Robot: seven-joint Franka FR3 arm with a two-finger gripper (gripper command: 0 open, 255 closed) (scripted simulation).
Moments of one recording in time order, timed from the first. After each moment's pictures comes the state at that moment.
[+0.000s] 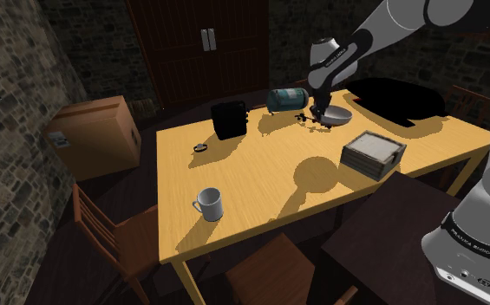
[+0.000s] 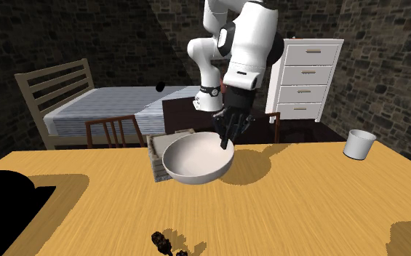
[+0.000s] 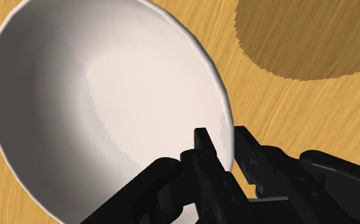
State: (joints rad) arm -0.15 0.42 -0.15 -1.91 -0.18 2.38 -0.19
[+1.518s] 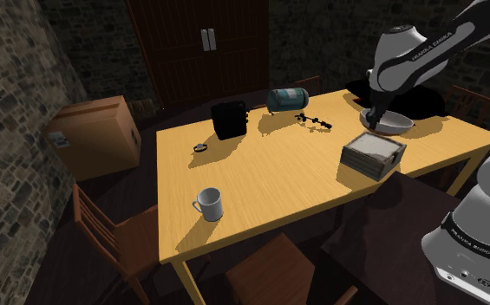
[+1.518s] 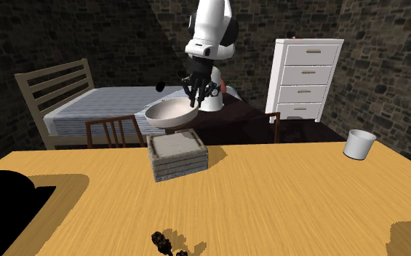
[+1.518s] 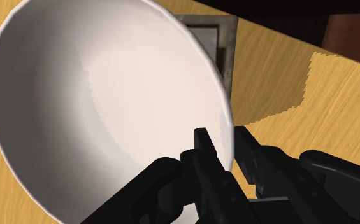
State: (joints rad) arm -0.24 -0.25 -0.25 -2.63 -0.37 2.47 -0.23
